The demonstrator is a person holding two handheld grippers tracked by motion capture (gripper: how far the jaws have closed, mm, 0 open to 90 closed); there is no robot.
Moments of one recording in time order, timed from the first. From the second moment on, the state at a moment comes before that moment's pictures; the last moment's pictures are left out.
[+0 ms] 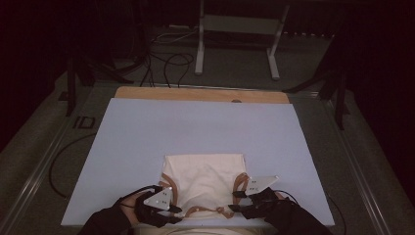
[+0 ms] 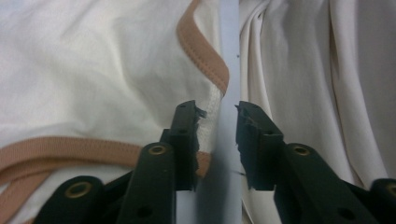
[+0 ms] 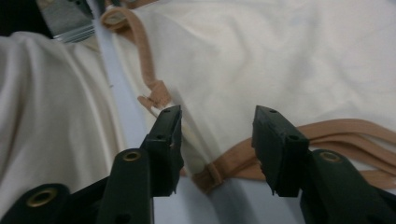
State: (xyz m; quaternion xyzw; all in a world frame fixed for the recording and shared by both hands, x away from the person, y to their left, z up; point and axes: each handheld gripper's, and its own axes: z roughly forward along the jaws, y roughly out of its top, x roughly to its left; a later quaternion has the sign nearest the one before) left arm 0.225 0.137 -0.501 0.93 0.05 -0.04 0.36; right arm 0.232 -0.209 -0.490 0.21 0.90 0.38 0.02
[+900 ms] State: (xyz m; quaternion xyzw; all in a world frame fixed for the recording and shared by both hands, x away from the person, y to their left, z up) left arm 0.219 0.122 -0.504 0.93 0.06 0.00 0.35; right arm 0.222 -0.184 -0.494 0.12 0.93 0.34 -0.02
